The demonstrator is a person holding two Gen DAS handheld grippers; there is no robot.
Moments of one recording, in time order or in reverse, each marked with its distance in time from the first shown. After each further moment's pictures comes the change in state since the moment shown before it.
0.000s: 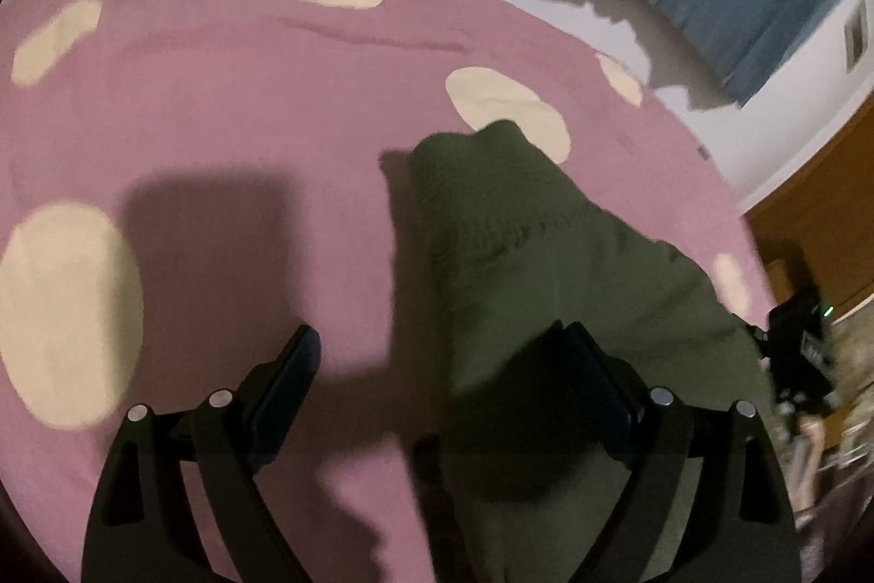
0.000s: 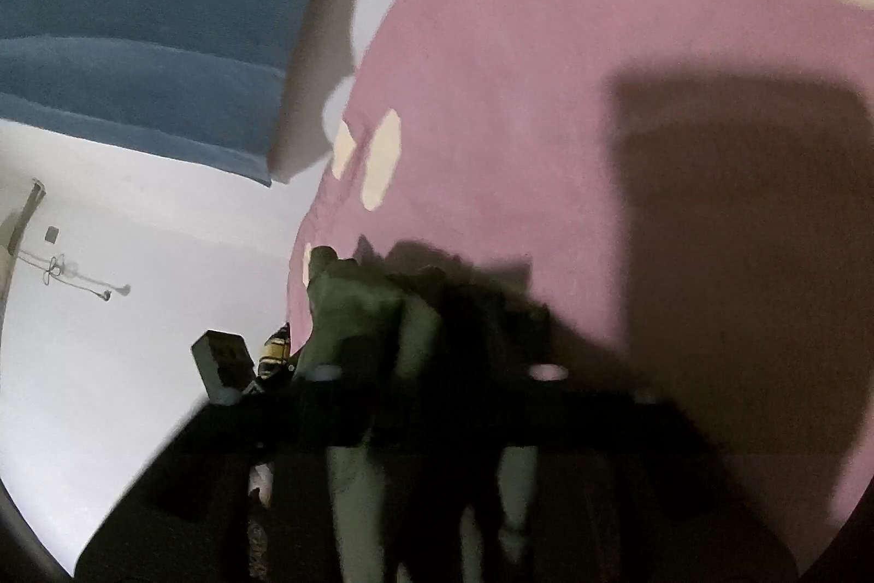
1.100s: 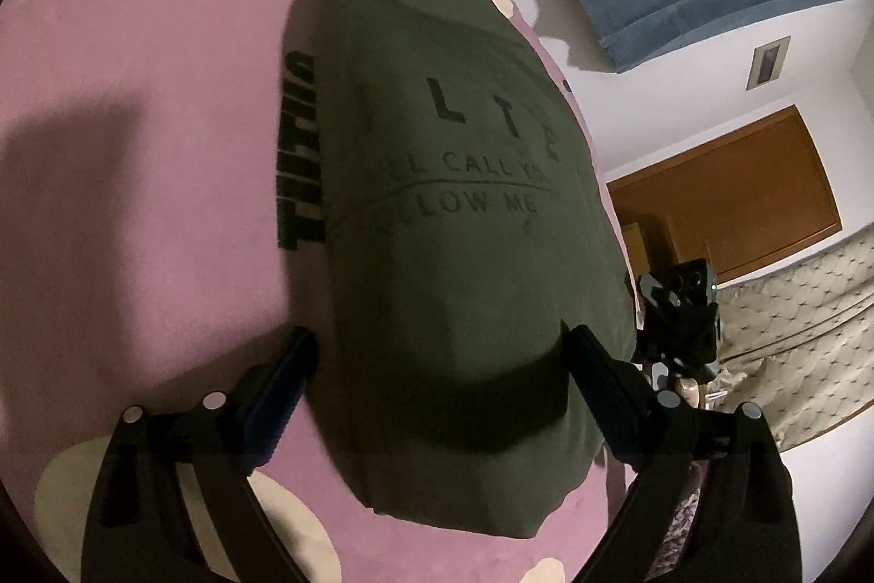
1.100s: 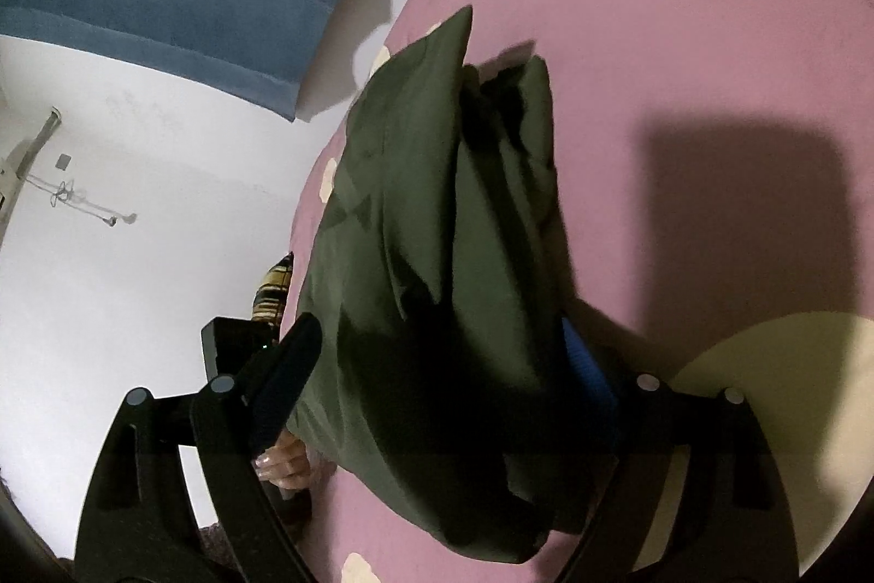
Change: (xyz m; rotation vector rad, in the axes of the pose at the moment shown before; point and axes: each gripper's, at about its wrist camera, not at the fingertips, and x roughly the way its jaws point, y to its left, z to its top) left arm -0.069 -0.010 -0.144 -0.094 0.152 -0.386; right arm -0.063 0.014 -0.119 -0.090 0.052 -0.015
